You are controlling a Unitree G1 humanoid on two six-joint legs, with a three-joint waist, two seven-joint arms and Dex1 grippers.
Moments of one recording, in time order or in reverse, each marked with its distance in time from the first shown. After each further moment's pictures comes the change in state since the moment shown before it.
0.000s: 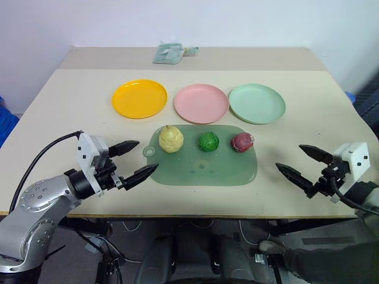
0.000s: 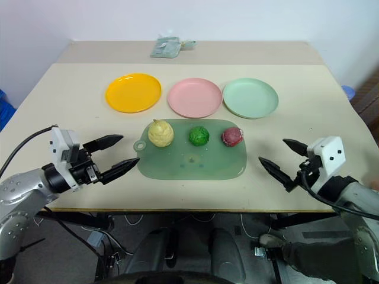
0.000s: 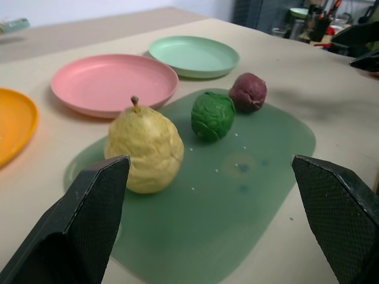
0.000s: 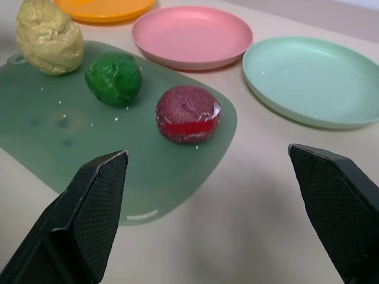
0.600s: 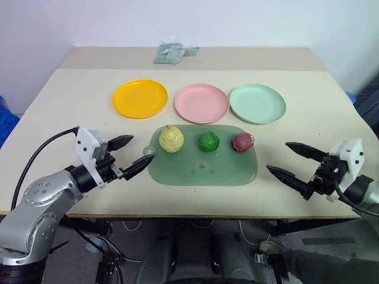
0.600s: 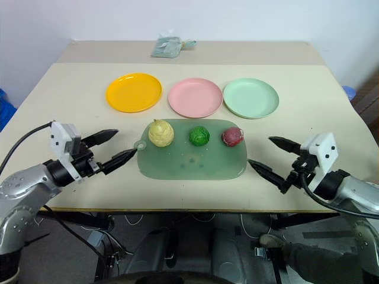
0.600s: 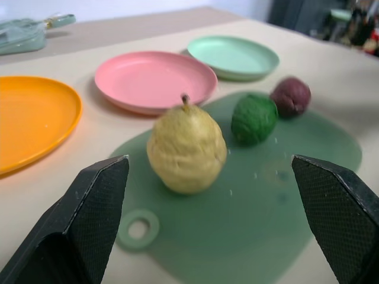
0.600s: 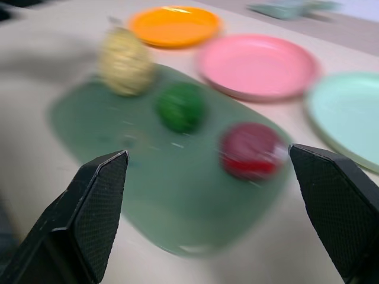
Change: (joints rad) left arm -0.145 -0.039 -0.026 0.059 -0.015 0.098 0.151; right arm -0.108 -0.037 0.076 -0.024 0.087 0.000 0.167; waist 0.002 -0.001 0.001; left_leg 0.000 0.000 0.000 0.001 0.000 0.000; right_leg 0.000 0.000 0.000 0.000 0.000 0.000
